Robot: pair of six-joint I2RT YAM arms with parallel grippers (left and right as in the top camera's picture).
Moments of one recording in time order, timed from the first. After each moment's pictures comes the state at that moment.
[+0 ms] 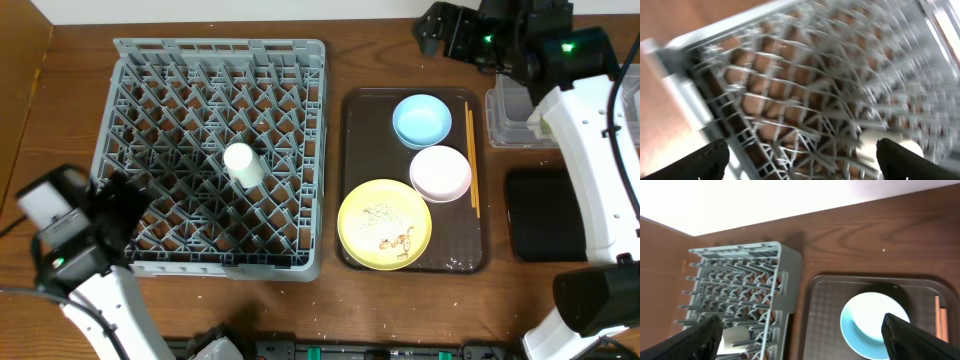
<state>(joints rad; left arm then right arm) 0.69 1.06 1.04 -0.91 0.10 -0.43 0.24 1.82 1.95 -0.84 -0.30 0.46</state>
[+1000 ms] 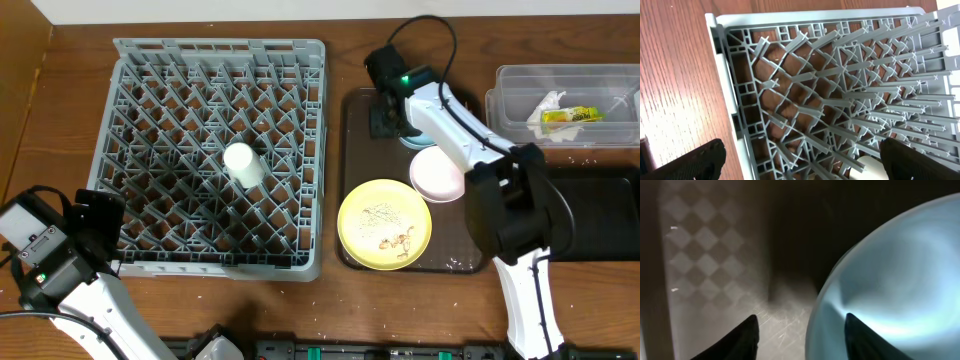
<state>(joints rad) 0.82 1.06 1.04 -0.94 0.10 -0.61 0.48 2.33 1.91 -0.90 0.08 0.44</state>
